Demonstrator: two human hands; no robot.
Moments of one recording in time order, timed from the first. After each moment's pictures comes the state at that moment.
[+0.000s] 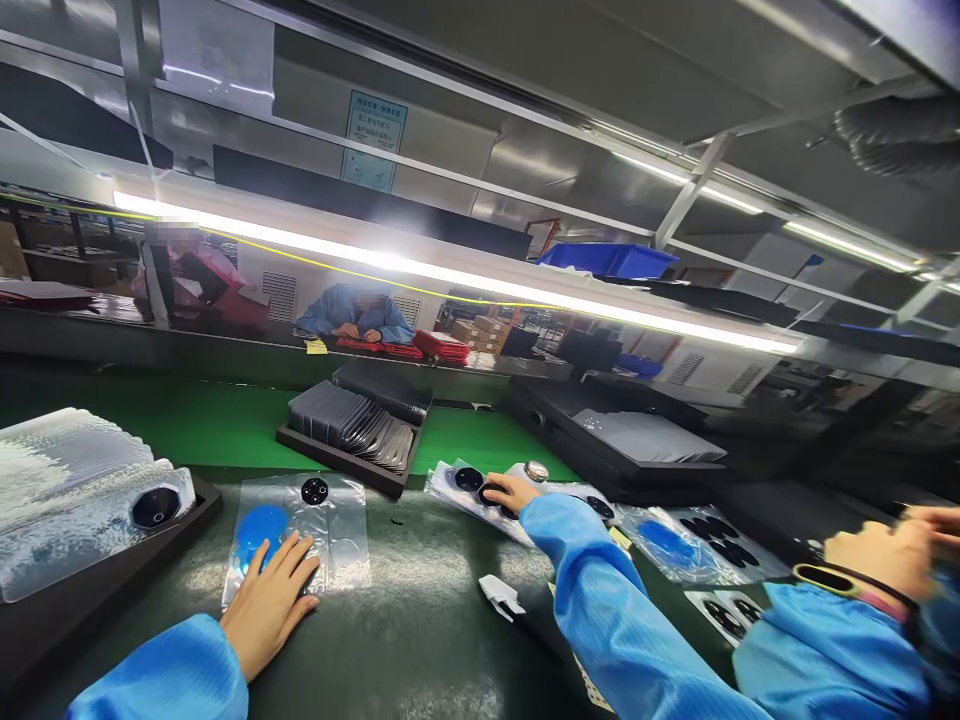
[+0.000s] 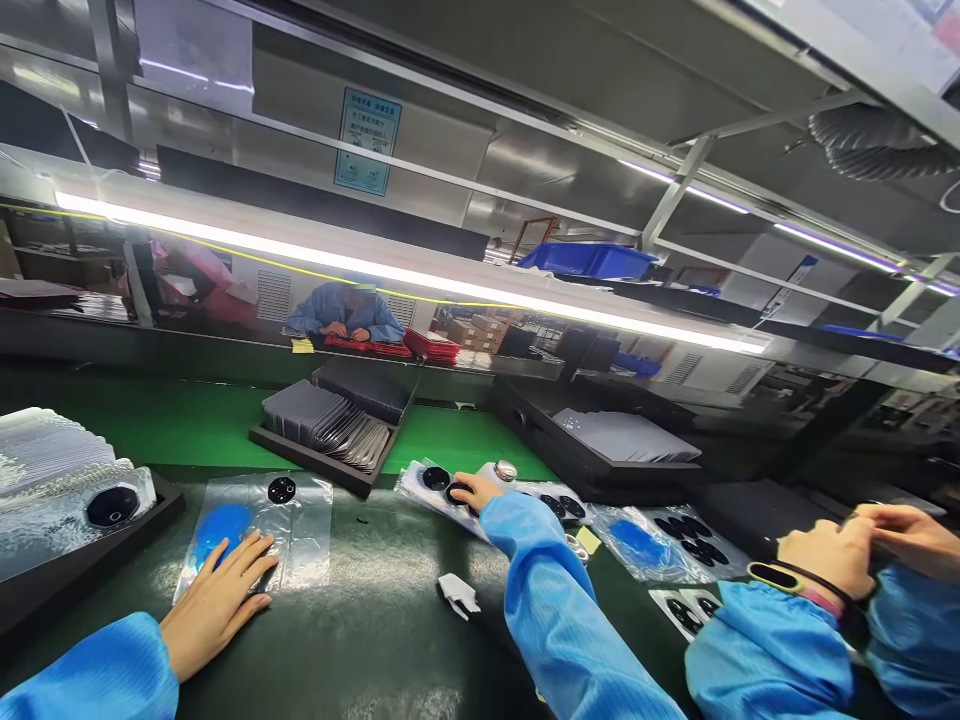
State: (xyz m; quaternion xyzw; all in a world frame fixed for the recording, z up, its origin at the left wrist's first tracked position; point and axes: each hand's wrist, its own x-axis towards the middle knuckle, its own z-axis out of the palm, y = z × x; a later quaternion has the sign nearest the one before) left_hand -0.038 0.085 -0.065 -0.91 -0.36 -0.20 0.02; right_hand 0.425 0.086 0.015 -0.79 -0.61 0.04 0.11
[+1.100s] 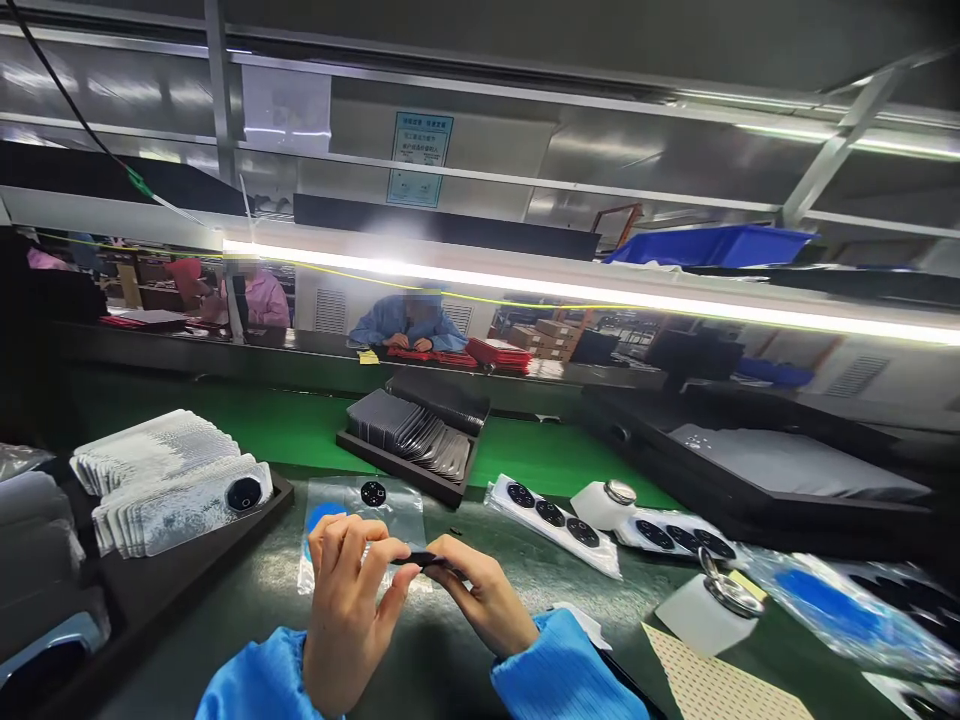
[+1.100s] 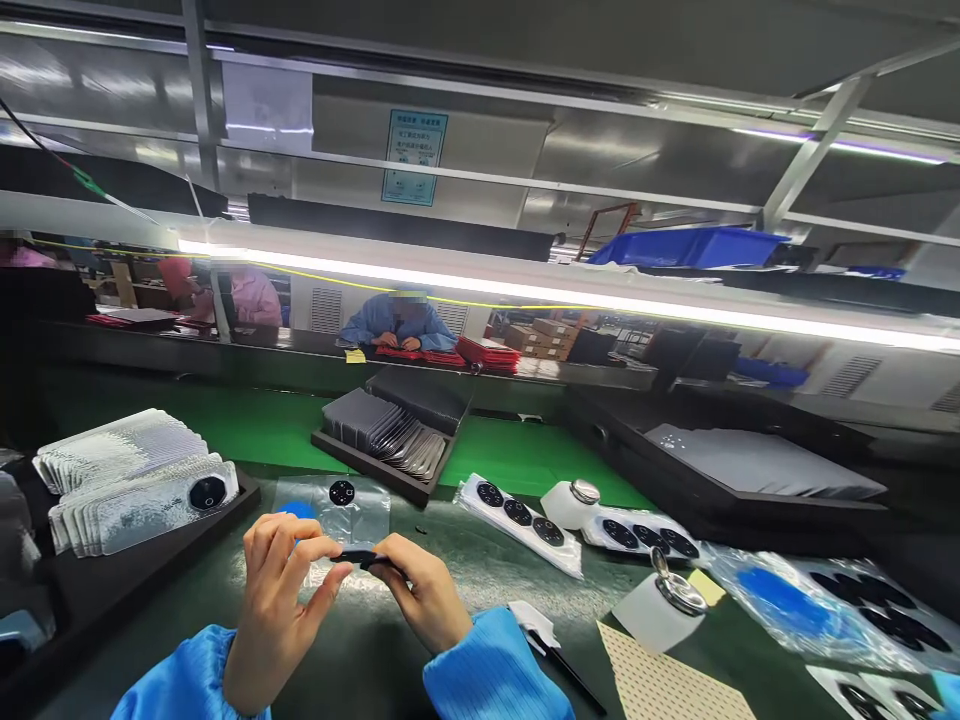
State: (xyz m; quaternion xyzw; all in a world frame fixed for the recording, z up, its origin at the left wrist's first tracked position) left_hand -0.003 0.004 0.066 -0.78 -0.33 -0.53 0.05; right_hand 0.191 0.011 0.020 -0.44 -0.78 0.20 0.41
